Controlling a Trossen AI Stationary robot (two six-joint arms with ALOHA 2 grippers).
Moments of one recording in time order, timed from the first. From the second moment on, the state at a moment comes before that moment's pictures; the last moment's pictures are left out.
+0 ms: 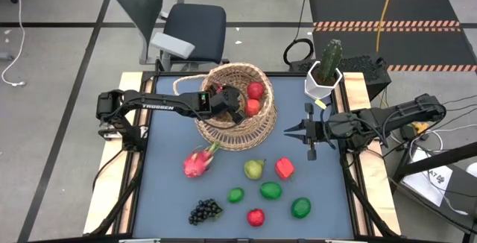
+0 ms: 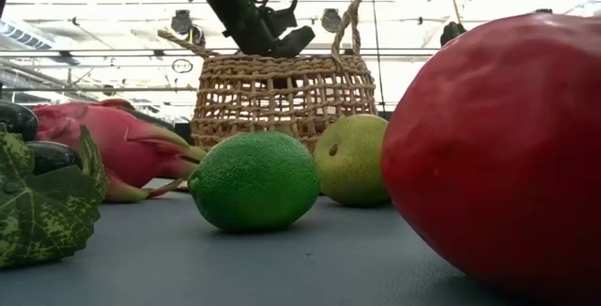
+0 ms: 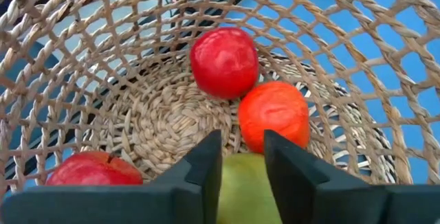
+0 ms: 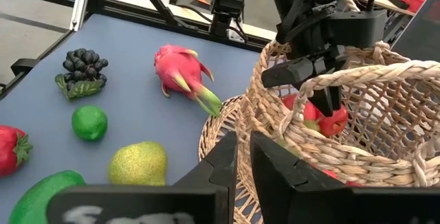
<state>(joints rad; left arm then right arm) 0.16 1.69 1.25 -0.34 -0.48 -0.35 0.27 0.85 0.79 -0.35 0.31 -0.12</state>
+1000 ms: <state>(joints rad) -0.12 1.35 1.24 -0.36 -0.55 -0.11 0.27 0.97 0.73 -0.33 0.11 0.02</state>
